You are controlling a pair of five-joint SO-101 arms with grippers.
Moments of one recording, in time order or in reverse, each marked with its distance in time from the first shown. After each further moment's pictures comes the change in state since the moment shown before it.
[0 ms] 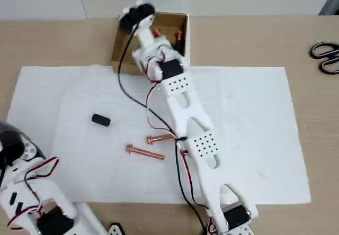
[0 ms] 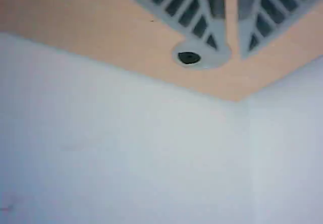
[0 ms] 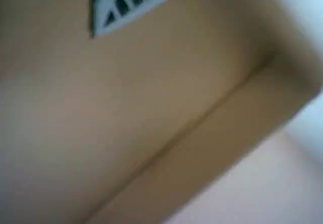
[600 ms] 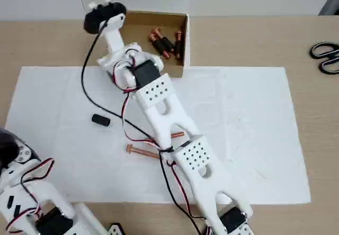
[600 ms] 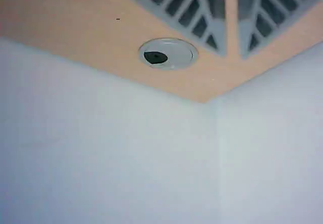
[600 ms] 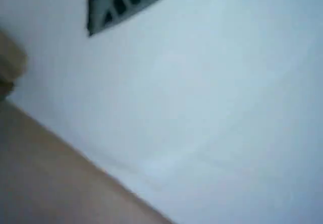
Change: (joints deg) left arm -2.5 0.0 0.0 0.0 0.0; right arm -11.4 -14.1 -0.1 16.5 -14.0
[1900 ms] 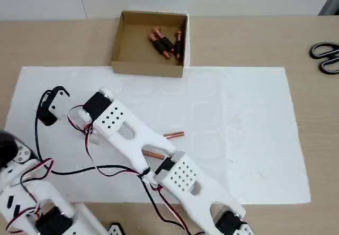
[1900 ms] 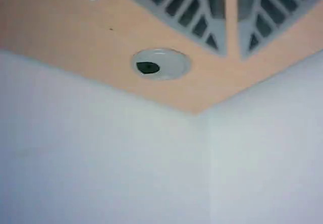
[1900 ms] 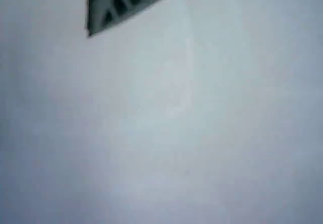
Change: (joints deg) left arm -1.4 0.0 1.1 0.0 0.0; right arm -15.5 -8.1 27.5 14.6 26.5
